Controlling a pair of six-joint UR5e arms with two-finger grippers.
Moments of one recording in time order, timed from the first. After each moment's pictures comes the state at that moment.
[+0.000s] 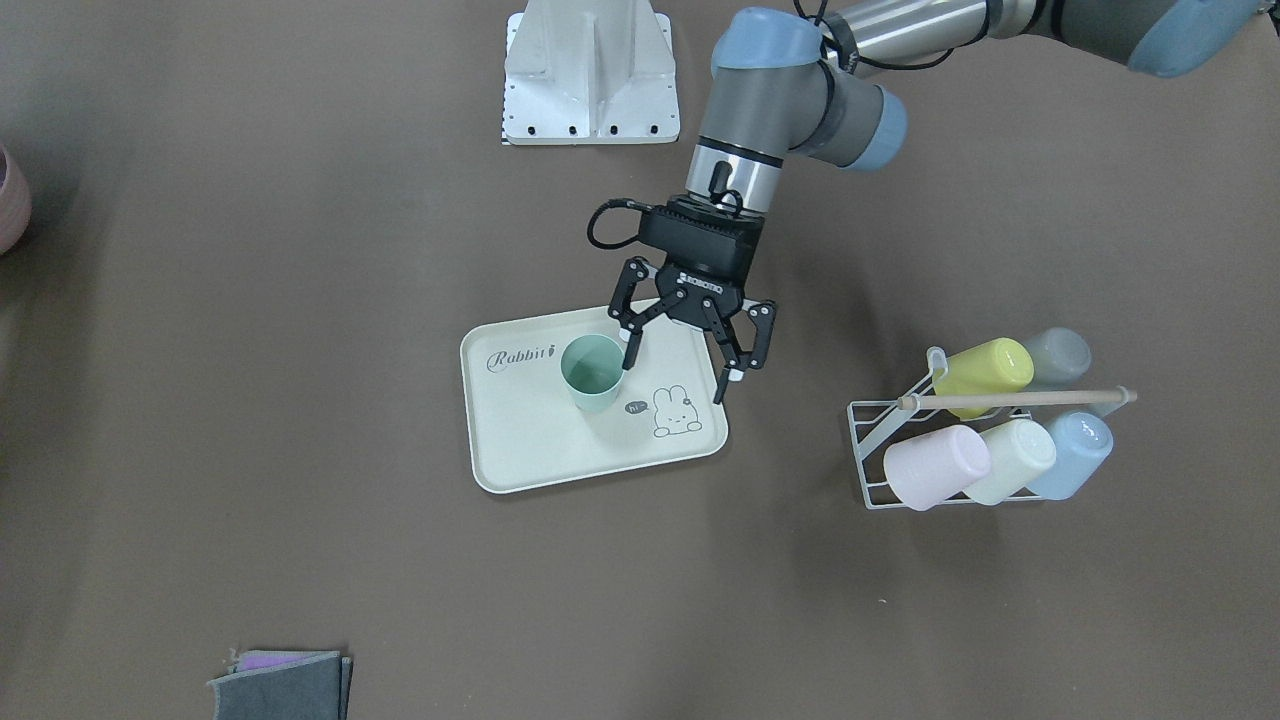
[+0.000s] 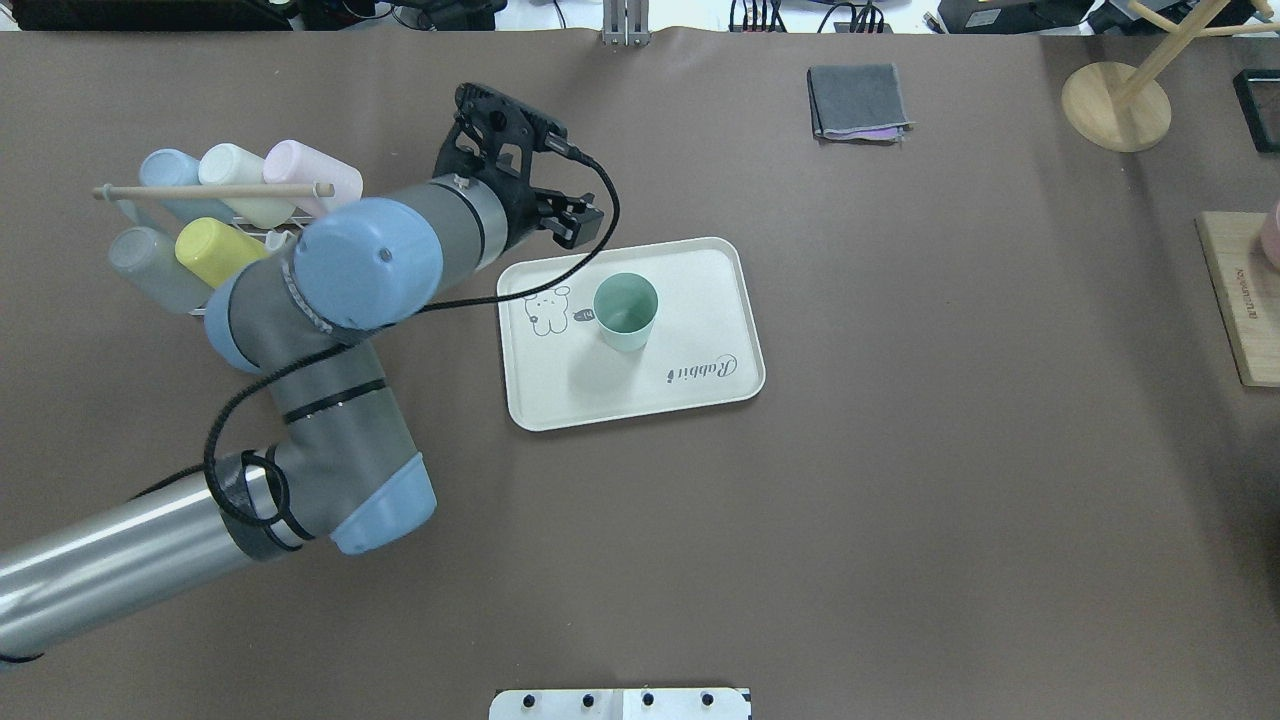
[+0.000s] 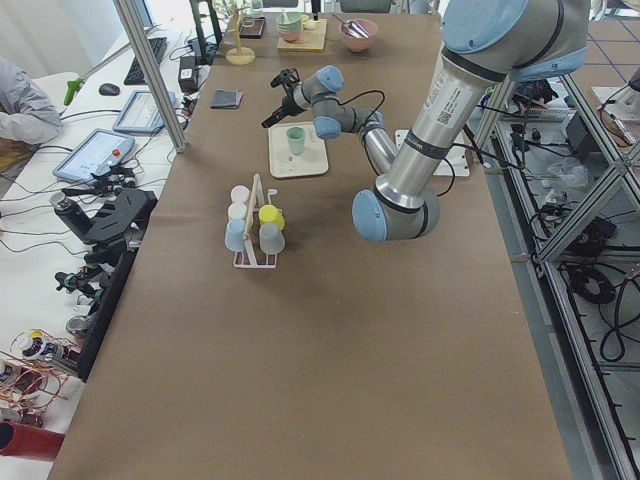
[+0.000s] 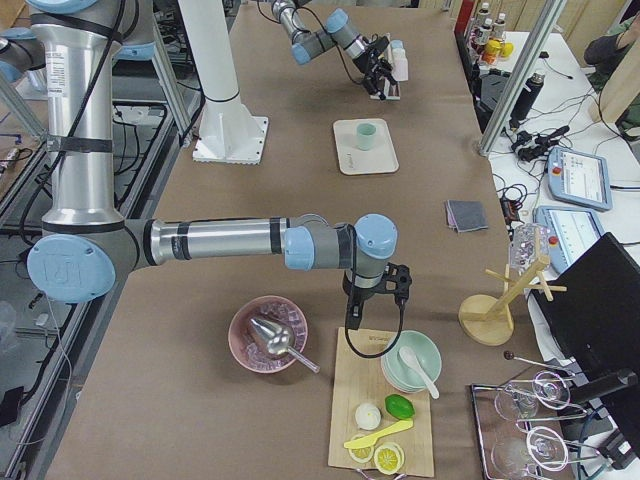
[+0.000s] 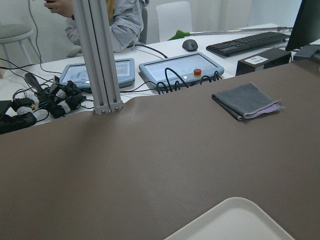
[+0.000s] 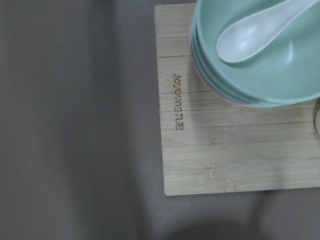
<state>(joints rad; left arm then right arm) -0.64 -2.22 -1.65 -2.10 -1.43 -0.67 1.45 -1.61 1.69 -1.60 2.34 0.21</state>
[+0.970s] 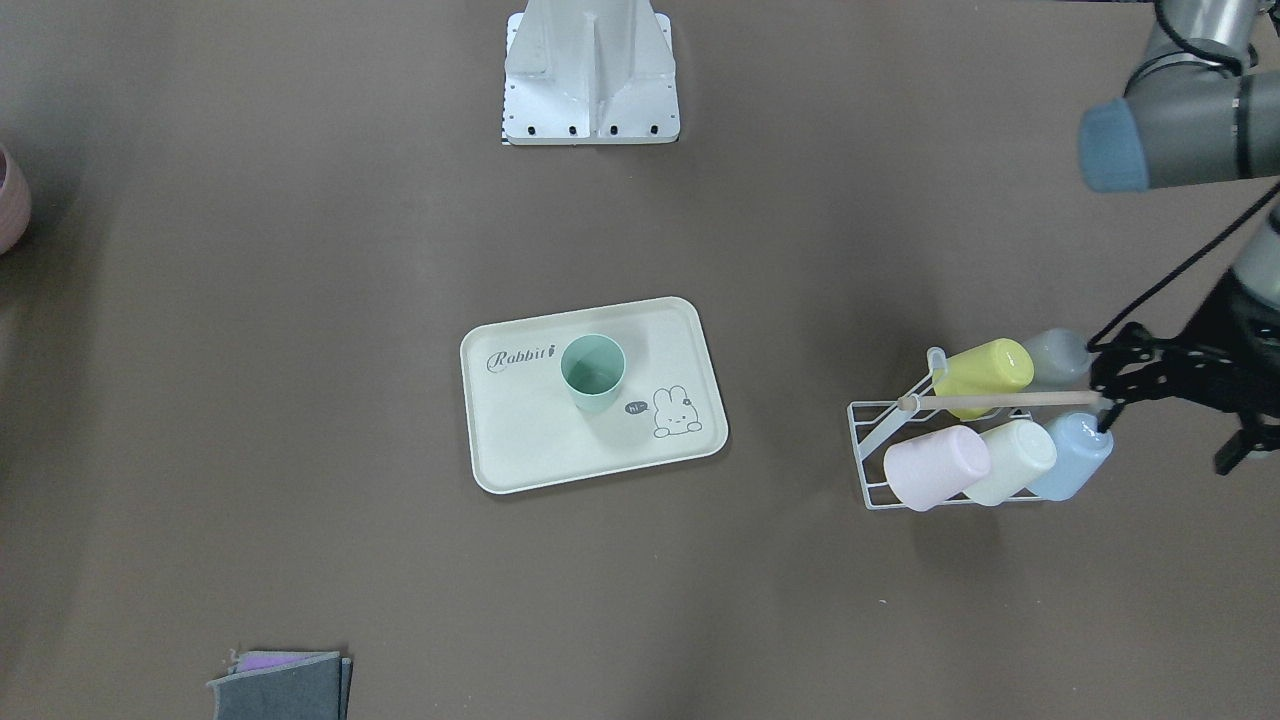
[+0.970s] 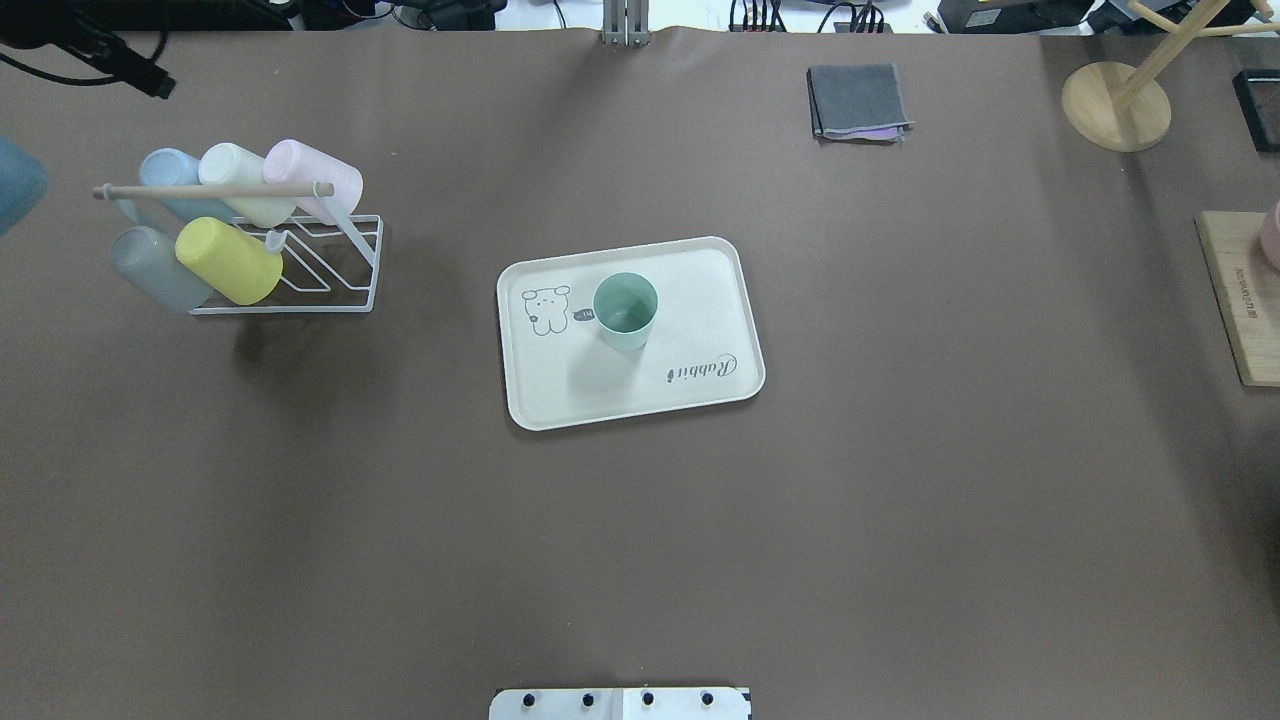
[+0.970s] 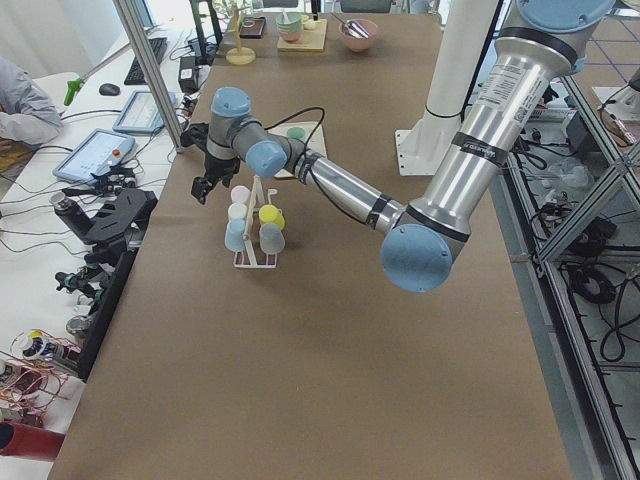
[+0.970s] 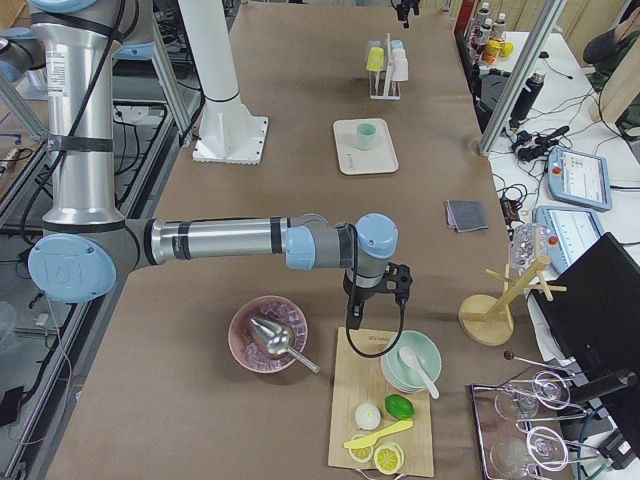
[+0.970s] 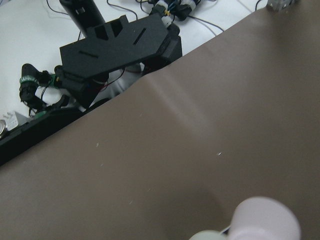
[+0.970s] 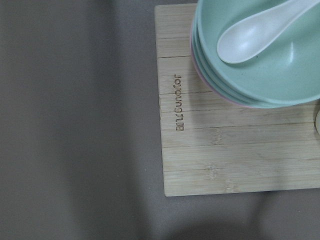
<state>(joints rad) -1.26 -1.95 -1.64 -1.78 -2.16 -0.13 1.45 -1.61 1.69 -1.60 2.34 0.21</state>
